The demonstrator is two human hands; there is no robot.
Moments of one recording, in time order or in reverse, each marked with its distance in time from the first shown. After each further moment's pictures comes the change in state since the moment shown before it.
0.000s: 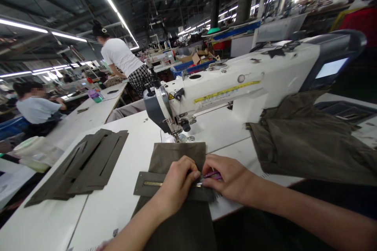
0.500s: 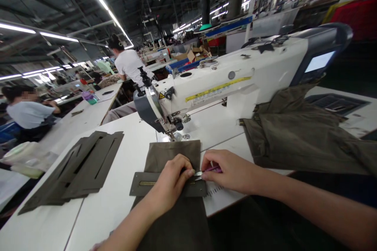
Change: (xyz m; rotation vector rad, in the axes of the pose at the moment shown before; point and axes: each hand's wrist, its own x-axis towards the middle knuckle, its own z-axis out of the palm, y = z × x) left_hand 0.003 0.007 -0.007 -0.001 -0.062 0.003; right_hand -0.001 -0.002 -0.019 0.070 -0.090 0.104
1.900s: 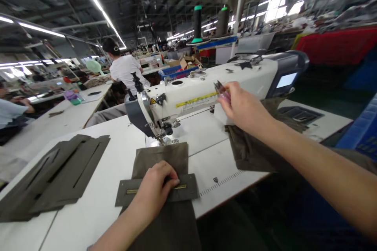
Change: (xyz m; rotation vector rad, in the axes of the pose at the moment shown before) left_hand -0.001 -0.005 -0.003 0.191 0.041 -0.084; right_hand 0.023 0.018 -0.120 -0.803 0.889 -0.041
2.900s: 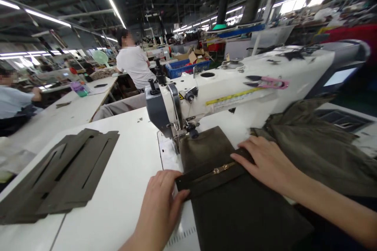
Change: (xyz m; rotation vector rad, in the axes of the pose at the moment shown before) left_hand -0.028 -0.037 0.008 0.025 0.239 -0.038; right_hand -0.091 -0.033 0.042 0.055 -0.405 -0.020
